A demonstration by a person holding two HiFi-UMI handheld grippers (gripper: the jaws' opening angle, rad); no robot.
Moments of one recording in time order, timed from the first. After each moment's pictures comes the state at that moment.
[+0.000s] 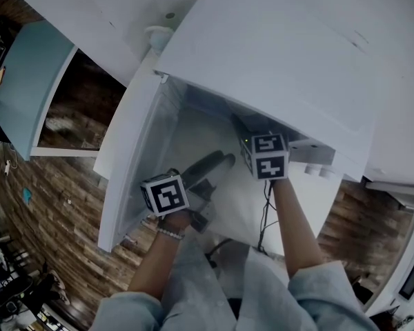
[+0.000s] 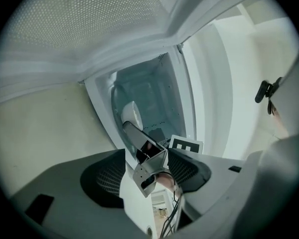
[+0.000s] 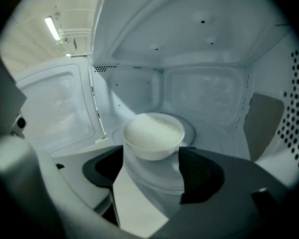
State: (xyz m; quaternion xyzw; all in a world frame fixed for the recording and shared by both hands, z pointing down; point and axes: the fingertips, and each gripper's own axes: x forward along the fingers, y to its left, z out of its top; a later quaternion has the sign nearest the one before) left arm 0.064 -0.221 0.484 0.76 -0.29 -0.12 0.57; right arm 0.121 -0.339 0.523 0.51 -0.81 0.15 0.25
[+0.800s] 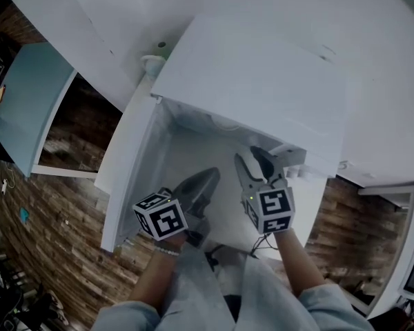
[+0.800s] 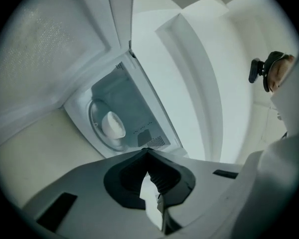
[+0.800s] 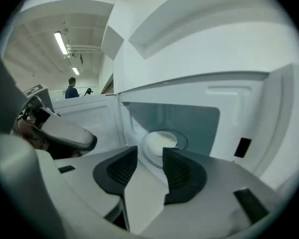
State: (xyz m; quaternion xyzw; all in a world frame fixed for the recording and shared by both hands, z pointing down) left arm 0.069 -0.203 0.426 0.82 -0.32 -0.09 0.48; right arm 0.138 -0.245 0.444 0.51 -0.83 0.12 0.18
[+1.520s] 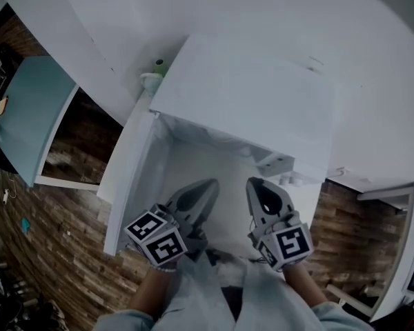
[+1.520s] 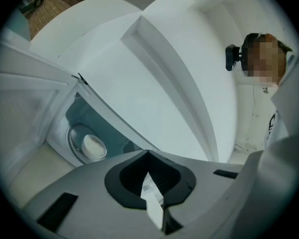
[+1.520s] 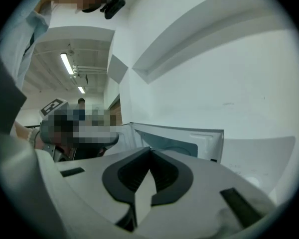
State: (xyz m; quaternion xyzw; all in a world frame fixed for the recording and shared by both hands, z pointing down) left arm 0.076 -0.189 0.345 0.87 -0.32 -0.08 0.36; right arm 0.152 -0.187 0.367 0.50 -0.86 0.12 0.08
